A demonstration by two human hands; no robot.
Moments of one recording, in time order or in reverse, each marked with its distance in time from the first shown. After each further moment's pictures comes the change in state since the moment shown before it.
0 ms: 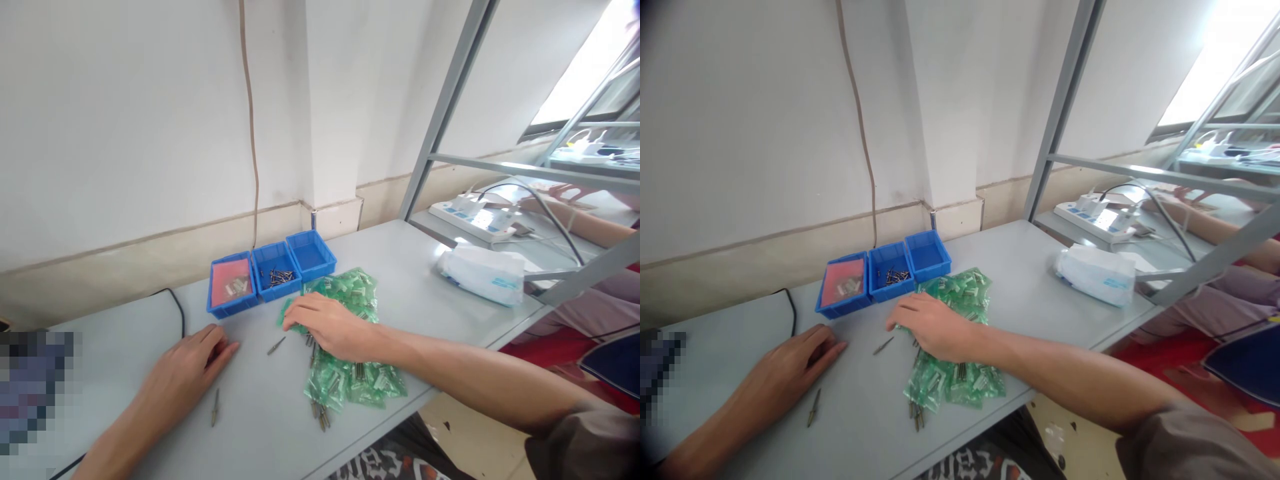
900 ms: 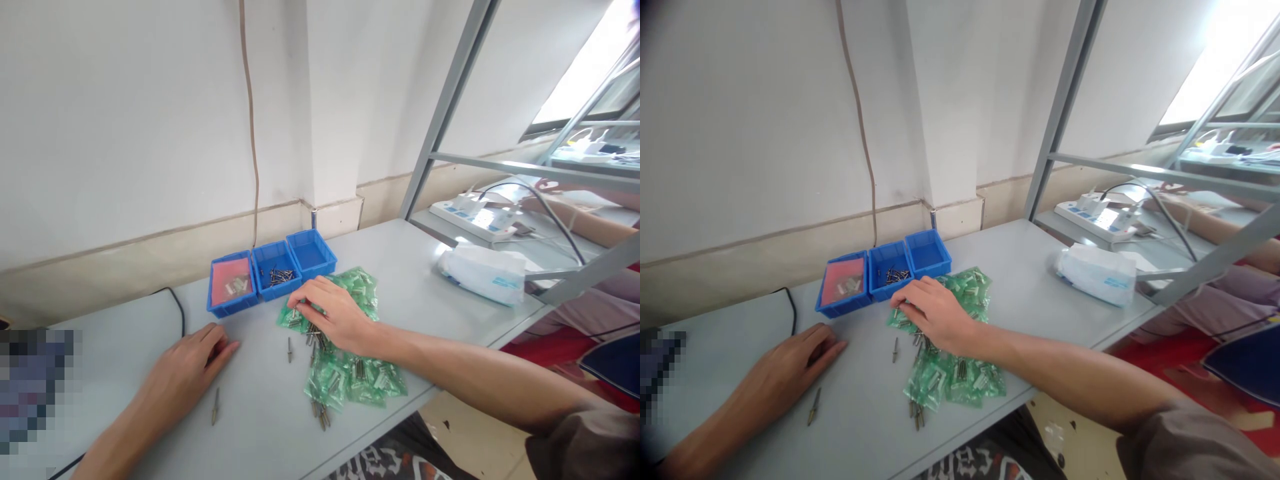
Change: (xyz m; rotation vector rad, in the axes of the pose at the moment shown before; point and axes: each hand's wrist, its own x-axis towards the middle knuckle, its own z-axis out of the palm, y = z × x) left_hand 0.000 -0.001 0.002 0.006 0.014 0.016; right_hand 0.006 -0.009 -0.009 0.065 0.220 0.219
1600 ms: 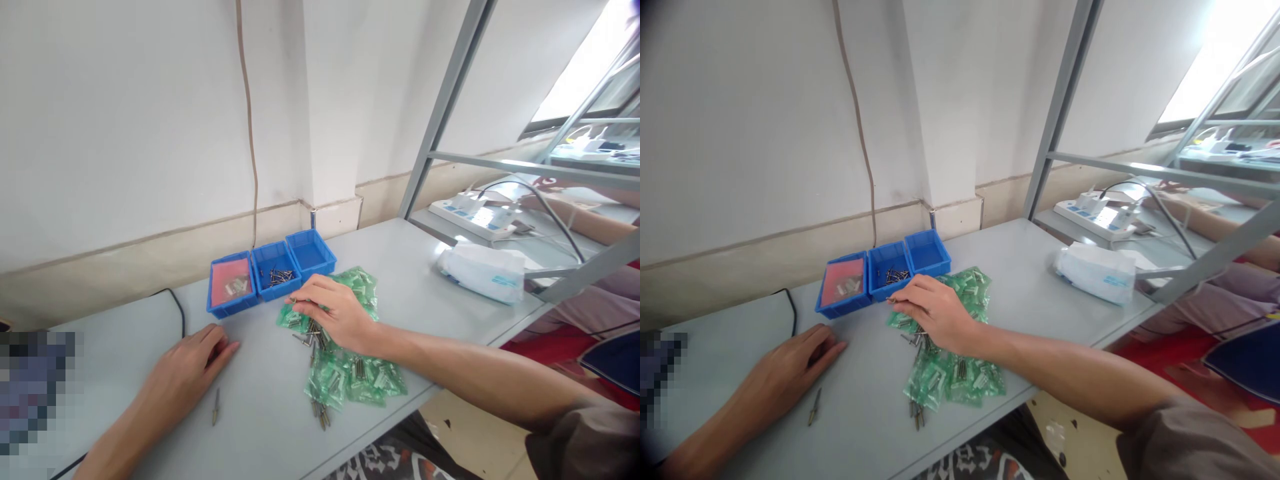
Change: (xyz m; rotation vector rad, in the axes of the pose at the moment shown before) left_hand 0.001 0.002 -0.003 -0.010 -0.014 -0.007; right_hand 0.002 0.000 0.003 0.101 0.155 -0.043
